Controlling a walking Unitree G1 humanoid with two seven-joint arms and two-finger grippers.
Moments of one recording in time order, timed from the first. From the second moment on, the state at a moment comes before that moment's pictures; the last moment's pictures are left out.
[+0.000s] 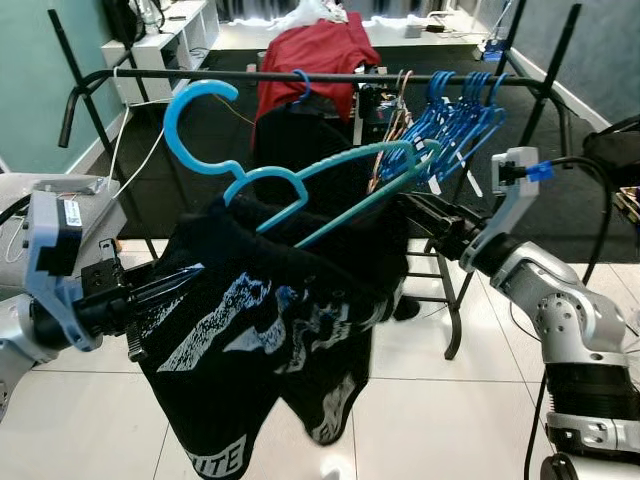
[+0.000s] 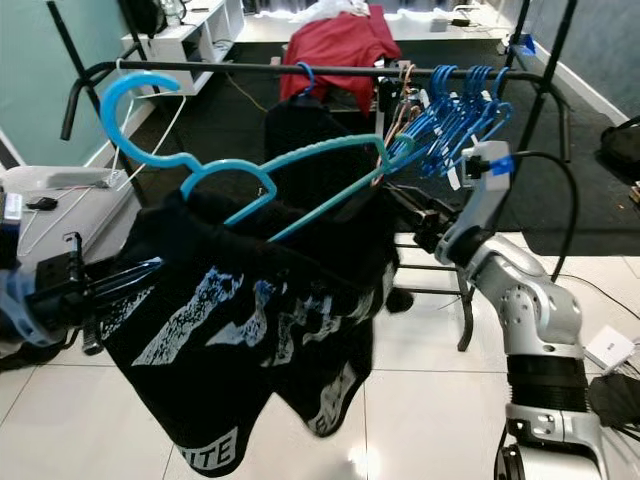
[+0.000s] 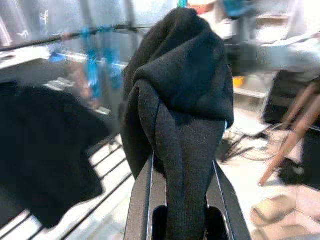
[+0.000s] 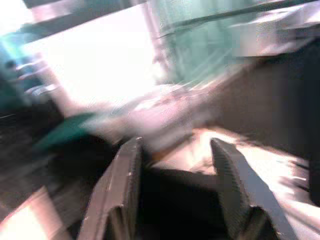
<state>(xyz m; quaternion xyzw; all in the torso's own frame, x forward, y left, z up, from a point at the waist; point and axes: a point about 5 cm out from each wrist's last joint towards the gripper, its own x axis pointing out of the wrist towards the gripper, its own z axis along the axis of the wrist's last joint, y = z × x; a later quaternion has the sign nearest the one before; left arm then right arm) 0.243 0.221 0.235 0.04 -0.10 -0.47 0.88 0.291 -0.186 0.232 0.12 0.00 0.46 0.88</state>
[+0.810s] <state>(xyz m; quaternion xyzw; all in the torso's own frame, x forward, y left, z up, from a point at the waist) 0.249 0.209 0.213 0.28 0.05 -0.52 0.80 0.274 -0.187 0.291 -0.14 -0.06 0.49 0.86</state>
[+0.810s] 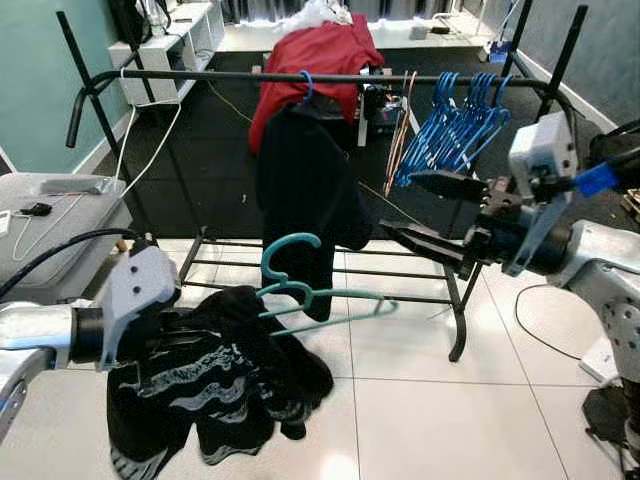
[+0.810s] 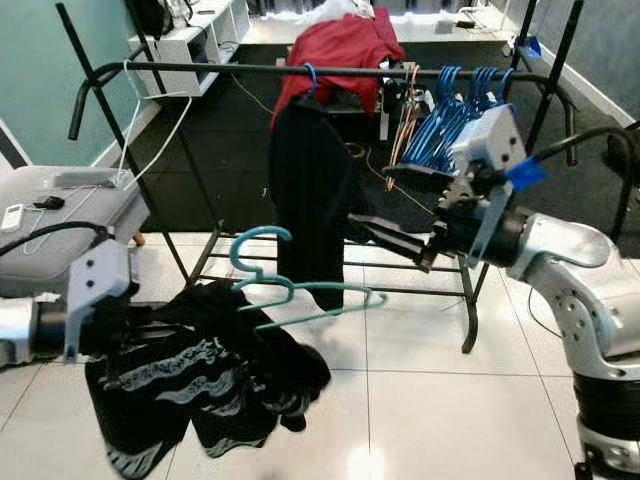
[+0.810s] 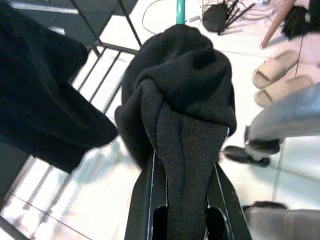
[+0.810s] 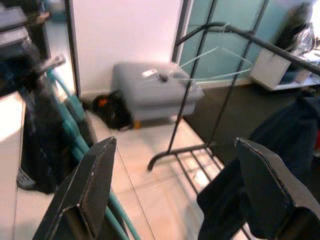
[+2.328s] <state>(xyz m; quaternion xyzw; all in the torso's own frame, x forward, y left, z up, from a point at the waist) 0.252 0.149 0.255 0.35 -0.05 -0.63 0.69 0.255 -0.152 0.236 -0.18 0.04 0.61 0.77</state>
